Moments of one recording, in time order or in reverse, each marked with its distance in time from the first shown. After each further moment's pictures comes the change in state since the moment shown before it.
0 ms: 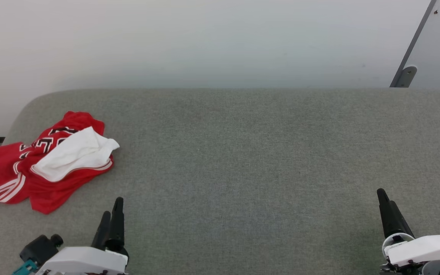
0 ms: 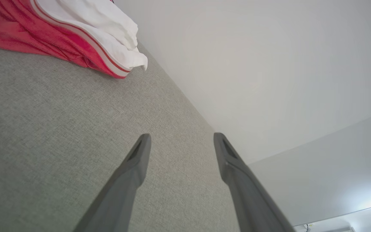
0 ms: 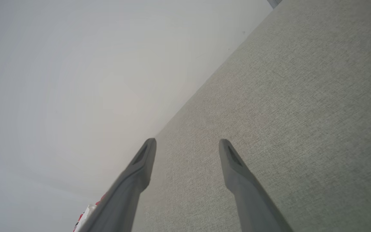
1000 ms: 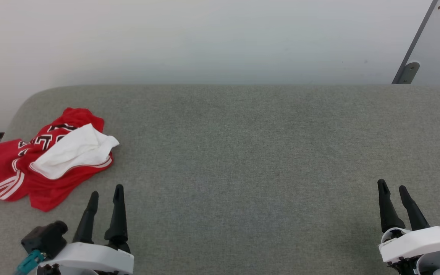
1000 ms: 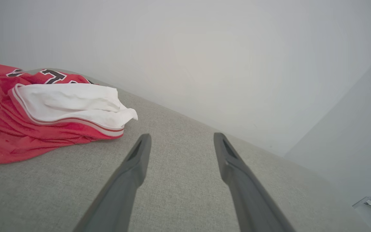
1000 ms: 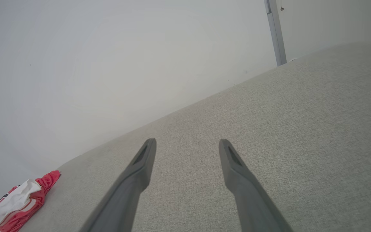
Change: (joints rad) left arm 0.000 -0.008 0.025 -0.075 0.460 -0.043 -0.086; right arm -0.032 -0.019 -0.001 0.002 -0.385 0.000 -0.085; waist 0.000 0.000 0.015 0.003
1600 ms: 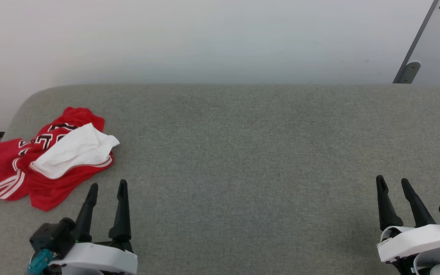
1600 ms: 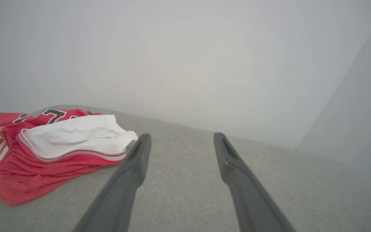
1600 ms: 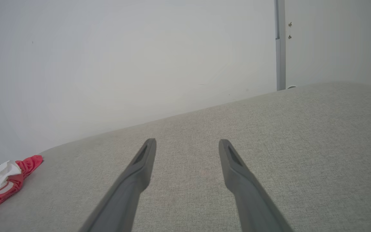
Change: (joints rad) left arm 0.000 -0.008 0.004 -0.036 0.205 -0.018 -0.045; right arm -0.012 -0.015 0.010 -0.006 -0.170 0.000 -0.047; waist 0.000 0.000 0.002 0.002
